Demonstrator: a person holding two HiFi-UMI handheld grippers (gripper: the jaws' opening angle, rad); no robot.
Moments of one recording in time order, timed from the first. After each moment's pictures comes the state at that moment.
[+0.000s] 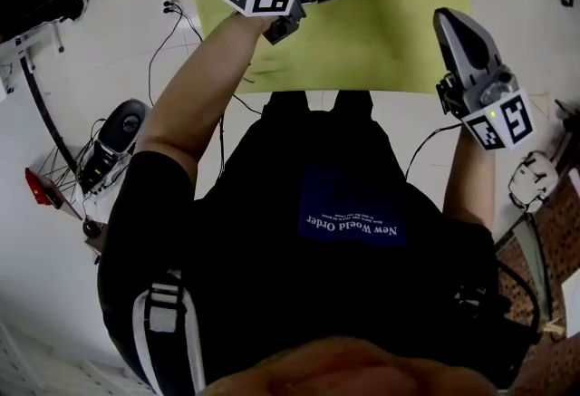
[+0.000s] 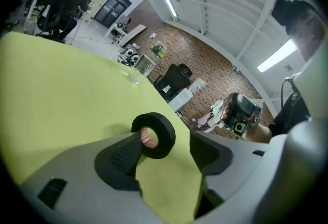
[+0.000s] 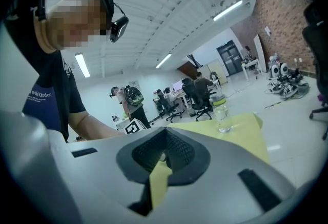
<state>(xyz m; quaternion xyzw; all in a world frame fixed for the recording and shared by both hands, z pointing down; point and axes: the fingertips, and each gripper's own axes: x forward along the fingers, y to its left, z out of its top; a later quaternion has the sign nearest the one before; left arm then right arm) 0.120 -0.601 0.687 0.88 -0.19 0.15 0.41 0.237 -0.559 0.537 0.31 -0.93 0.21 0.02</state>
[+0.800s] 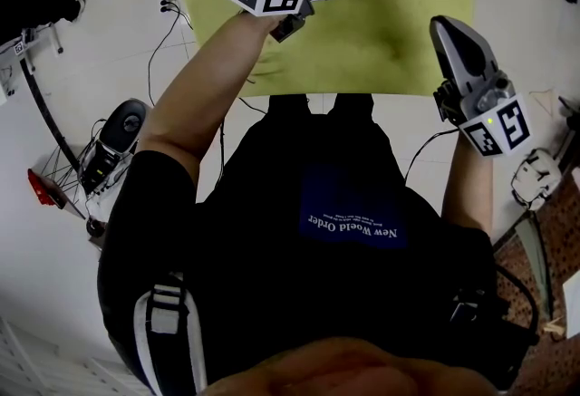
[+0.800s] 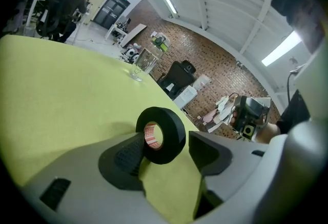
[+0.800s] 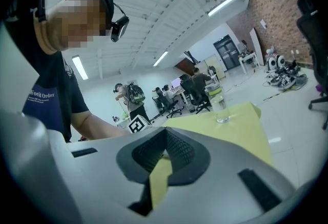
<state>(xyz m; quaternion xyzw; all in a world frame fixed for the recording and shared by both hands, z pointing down) 0.129 -0.608 0.705 0.87 -0.20 0.18 0.40 0.235 -0.549 0.559 0.31 -0.92 0.24 0.02</state>
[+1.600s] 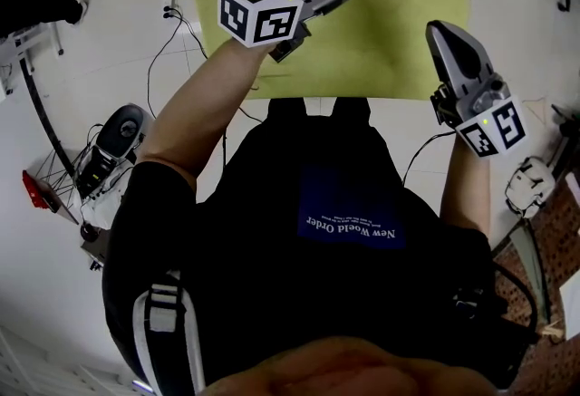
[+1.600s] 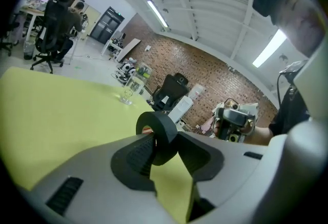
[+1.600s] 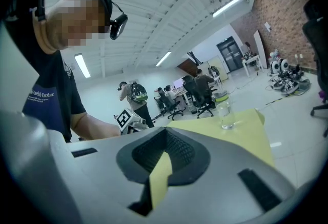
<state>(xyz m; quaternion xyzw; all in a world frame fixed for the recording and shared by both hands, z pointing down) 0.126 -0.593 0.623 0.90 -0.22 0.13 0.35 0.232 -0.544 0.534 0.31 -0.93 0.22 0.03</state>
